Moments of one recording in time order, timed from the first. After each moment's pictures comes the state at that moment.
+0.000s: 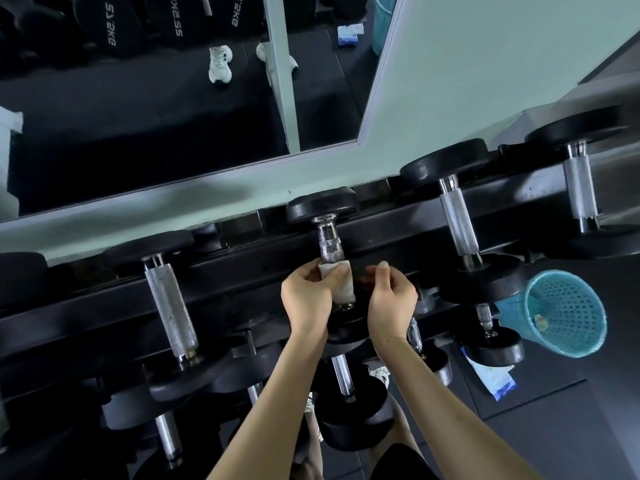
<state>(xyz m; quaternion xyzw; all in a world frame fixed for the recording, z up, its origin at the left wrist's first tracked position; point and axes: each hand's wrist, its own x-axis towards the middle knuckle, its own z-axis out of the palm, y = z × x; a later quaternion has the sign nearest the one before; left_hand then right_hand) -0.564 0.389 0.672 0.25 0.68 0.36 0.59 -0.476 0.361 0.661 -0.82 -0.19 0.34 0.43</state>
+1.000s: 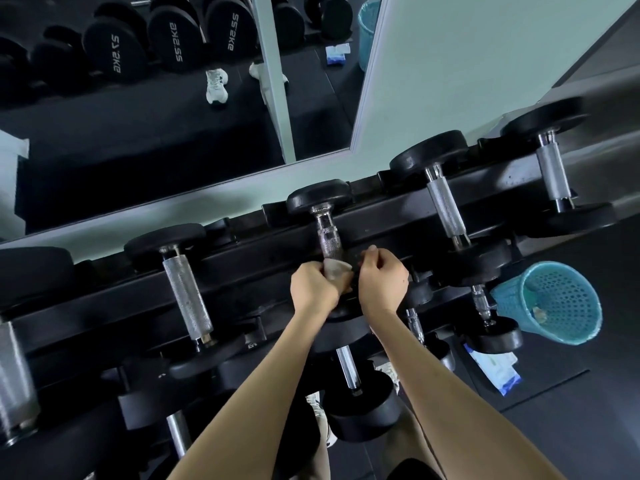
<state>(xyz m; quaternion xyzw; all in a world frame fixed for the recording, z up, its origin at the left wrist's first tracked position) -0.574 0.385 0.676 0.47 0.70 0.14 0.51 -0.488 0.363 0.667 -0.85 -0.24 0.26 0.38</state>
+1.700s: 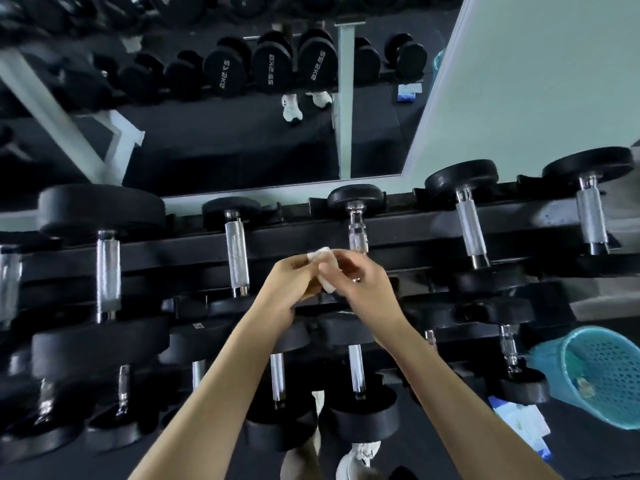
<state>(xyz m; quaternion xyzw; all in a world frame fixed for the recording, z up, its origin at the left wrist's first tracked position) -0.632 0.326 0.766 0.30 0.63 0.33 0.64 -0.506 0.311 0.751 -0.57 -0.47 0.55 0.38</state>
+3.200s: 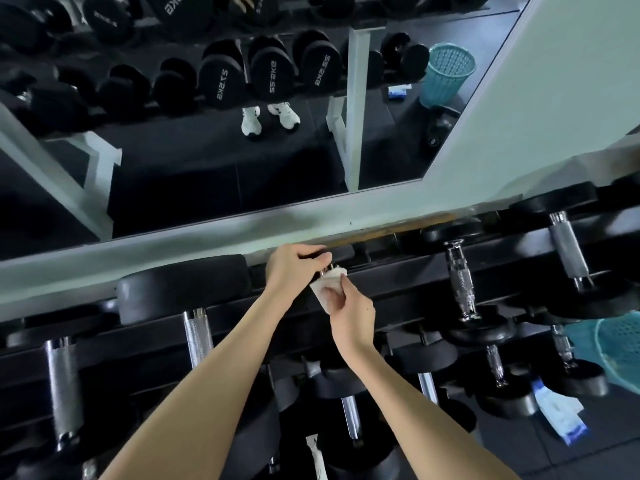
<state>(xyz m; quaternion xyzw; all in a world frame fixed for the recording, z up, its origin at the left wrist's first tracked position) -0.826 0.468 0.733 0.51 0.66 0.21 0.50 -0.731 0.388 0.706 -0.76 -0.43 0.40 0.26</state>
